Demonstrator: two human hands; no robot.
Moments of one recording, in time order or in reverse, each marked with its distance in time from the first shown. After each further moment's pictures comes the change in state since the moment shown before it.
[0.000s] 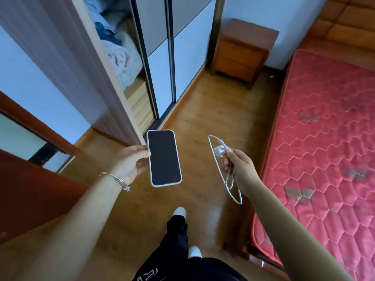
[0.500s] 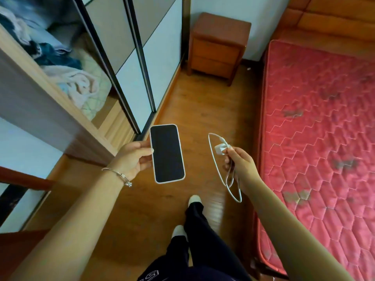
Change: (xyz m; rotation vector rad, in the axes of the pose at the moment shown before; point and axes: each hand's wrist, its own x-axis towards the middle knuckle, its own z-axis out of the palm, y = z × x) left_hand 0.154 0.095 0.054 0.177 -0.191 -0.043; right_hand 0.125 -0.049 0.008 0.100 0.183 0.003
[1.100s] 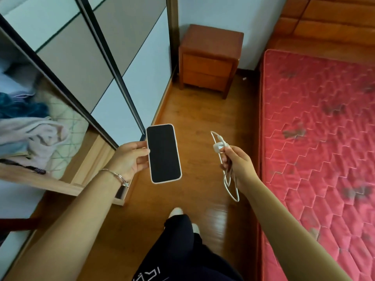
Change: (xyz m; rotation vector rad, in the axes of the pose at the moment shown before) left_hand 0.178 0.109 0.069 0.044 0.040 0.003; right_hand 0.192 -0.088 -0.015 0.117 -0.003 0.006
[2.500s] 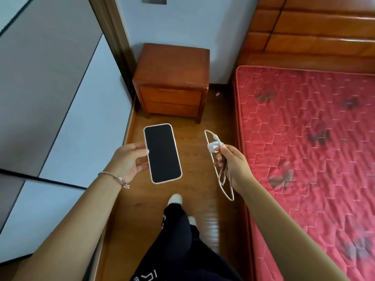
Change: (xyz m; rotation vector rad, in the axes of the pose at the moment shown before) left_hand 0.378 0.220 0.219 0.062 -0.127 -0.040; right_hand 0.393 -0.193 -0.059 0.064 0.134 0.008
